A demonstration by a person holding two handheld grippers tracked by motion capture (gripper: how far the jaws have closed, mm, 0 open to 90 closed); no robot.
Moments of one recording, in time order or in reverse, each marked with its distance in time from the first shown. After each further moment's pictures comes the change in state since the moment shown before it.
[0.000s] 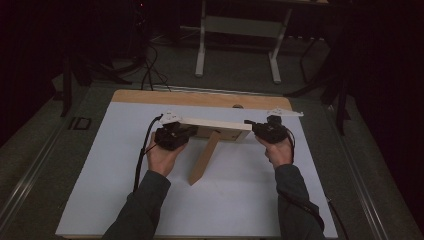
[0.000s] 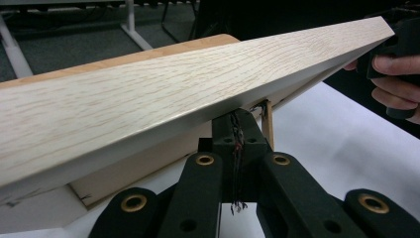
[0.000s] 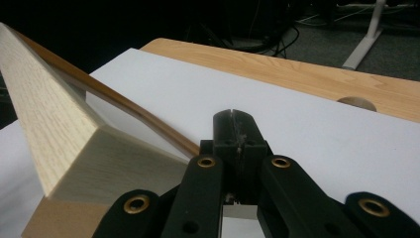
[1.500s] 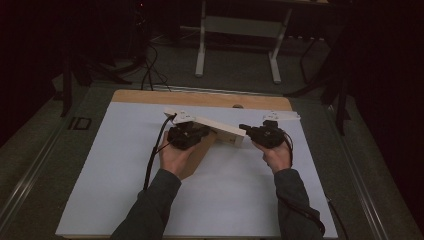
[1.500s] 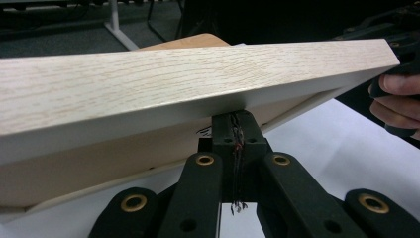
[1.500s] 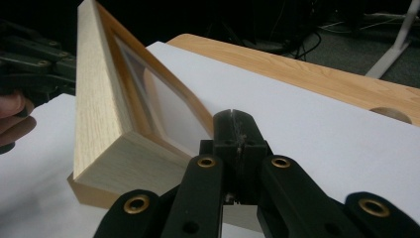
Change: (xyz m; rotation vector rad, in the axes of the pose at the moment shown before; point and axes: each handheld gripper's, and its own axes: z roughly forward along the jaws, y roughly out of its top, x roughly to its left) left arm -0.019 0.009 0.023 0.011 -0.042 0.012; right arm 0.023 -0.002 -0.005 0.002 0.068 -0.079
